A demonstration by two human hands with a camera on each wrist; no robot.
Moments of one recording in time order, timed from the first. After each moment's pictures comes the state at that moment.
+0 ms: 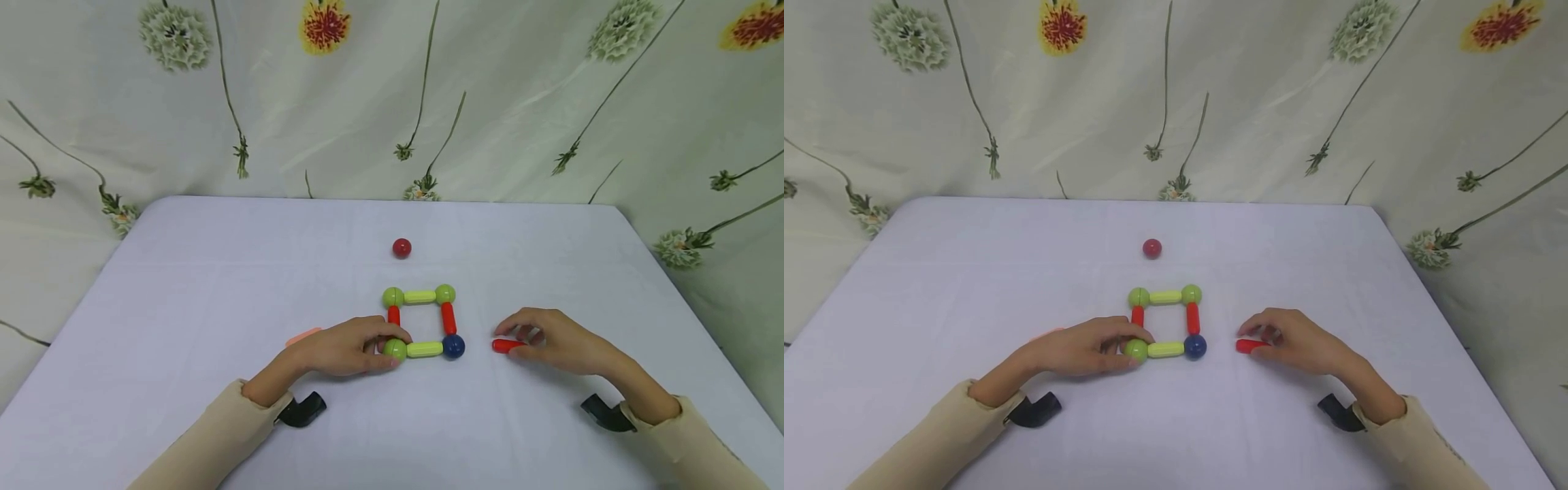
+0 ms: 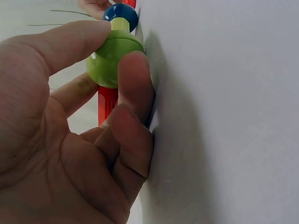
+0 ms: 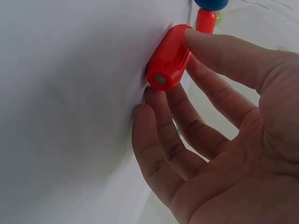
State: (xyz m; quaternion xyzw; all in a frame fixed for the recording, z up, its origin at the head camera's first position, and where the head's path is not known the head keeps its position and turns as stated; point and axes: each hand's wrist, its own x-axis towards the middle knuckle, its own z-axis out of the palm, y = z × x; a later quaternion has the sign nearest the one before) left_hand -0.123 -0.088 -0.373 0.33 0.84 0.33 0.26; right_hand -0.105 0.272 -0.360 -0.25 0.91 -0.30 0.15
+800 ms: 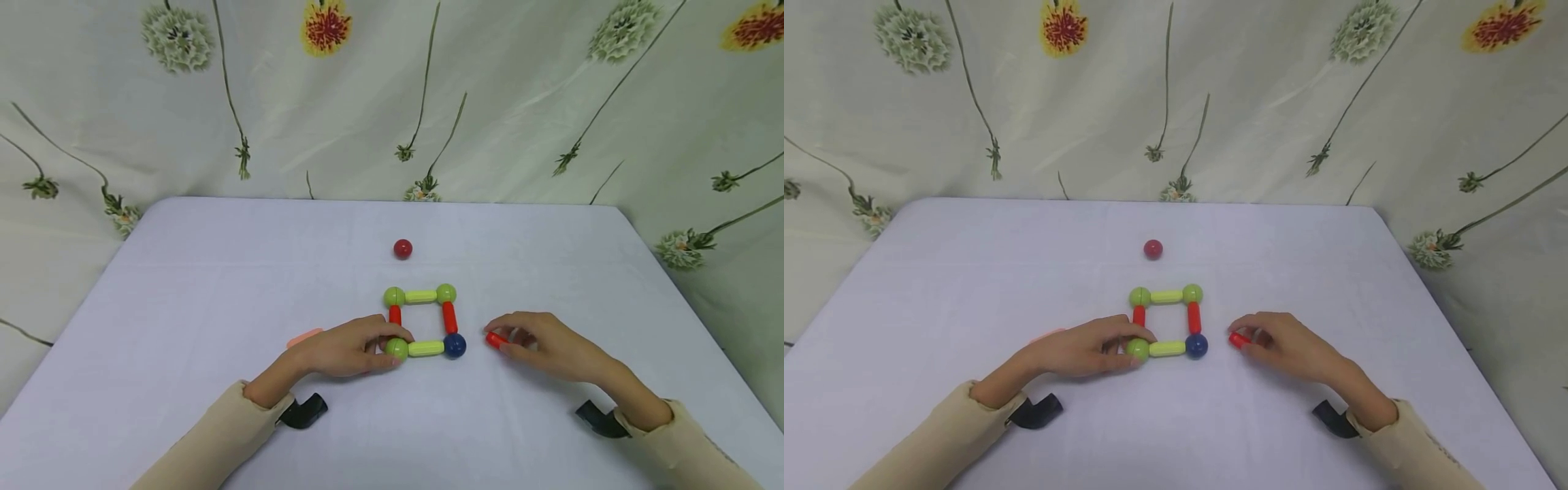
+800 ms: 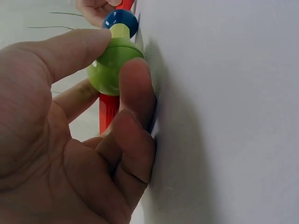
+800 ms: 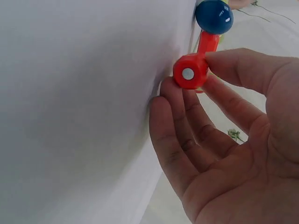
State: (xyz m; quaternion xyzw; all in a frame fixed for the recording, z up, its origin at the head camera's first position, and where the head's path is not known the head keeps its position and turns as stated) left_hand -0.122 -0.087 -0.370 0.32 0.85 0.34 0.26; right_hand -0.103 0.260 -0.364 -0.27 0.91 -0.28 0.12
